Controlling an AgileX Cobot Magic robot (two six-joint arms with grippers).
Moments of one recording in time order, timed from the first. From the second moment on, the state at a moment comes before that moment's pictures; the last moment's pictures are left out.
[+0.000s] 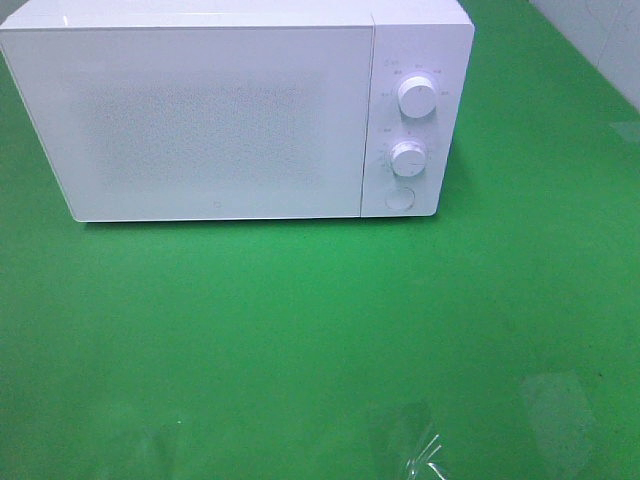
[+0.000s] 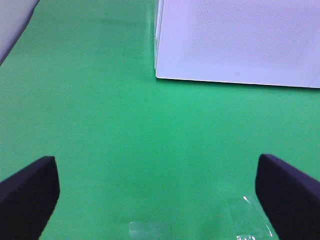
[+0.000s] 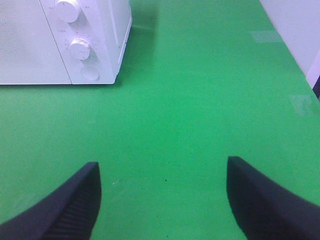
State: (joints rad) left arm 0.01 0.00 -0.52 -0.10 1.08 0.03; right arm 0.08 0.00 -0.49 -0.06 0.97 0.03
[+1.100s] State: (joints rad) left arm 0.01 0.00 -0.52 -0.10 1.08 0.03; right arm 0.08 0.00 -0.49 -0.06 0.97 0.03
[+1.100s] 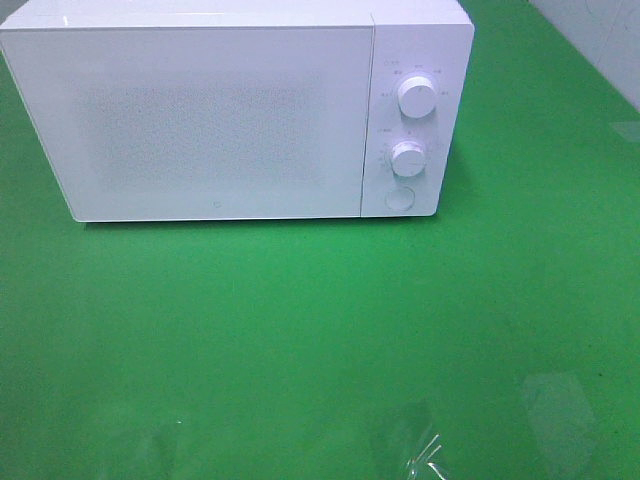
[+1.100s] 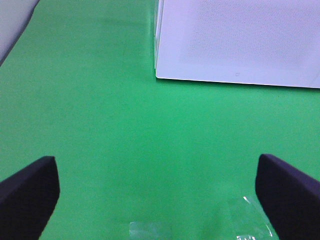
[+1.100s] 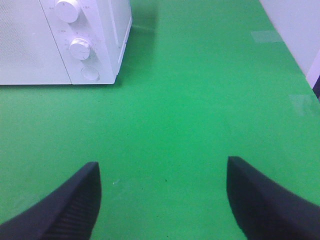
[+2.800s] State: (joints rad) left arm 0.01 0.00 -0.52 -0.10 1.08 0.03; right arm 0.08 0.71 -0.29 -0.06 -0.15 0.07
